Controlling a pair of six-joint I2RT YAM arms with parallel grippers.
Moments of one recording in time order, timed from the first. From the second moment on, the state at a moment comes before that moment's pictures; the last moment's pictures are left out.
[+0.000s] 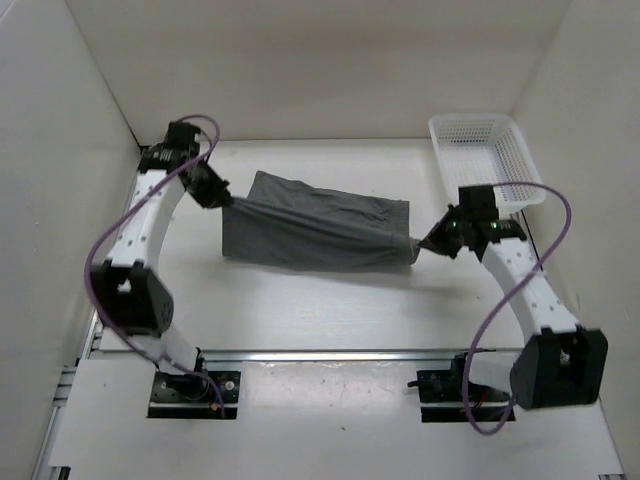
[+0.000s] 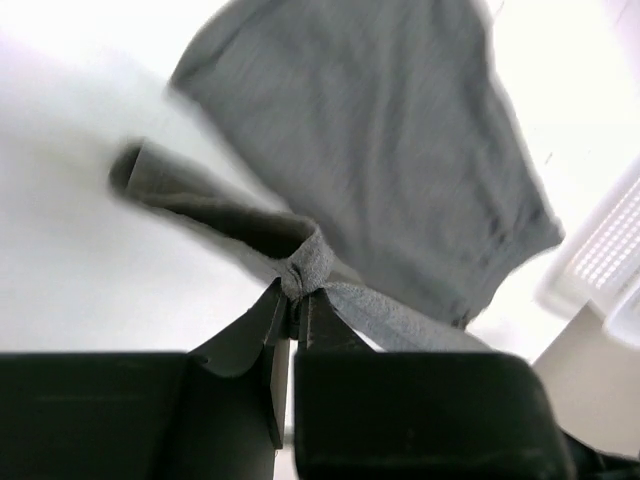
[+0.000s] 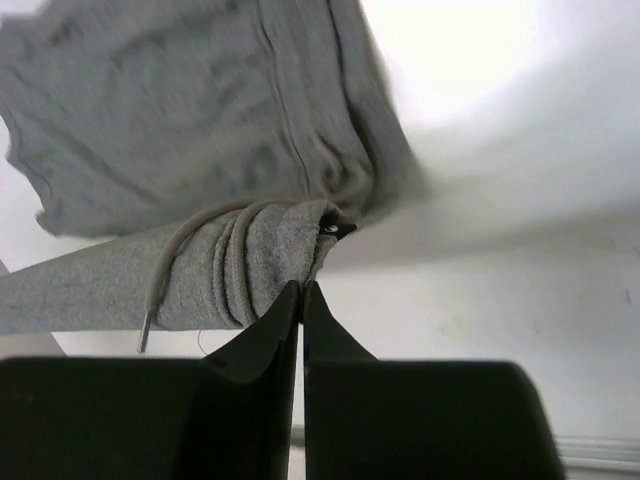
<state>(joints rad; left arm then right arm) -0.07 1.57 1.56 -1.03 0.08 -0.80 0.13 1.17 0.94 -0.71 -0.15 0.77</state>
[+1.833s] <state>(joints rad) -0.02 2.28 1.85 -0.94 0.12 -0.49 0.22 1.84 1.27 -0.57 0.03 0.70</state>
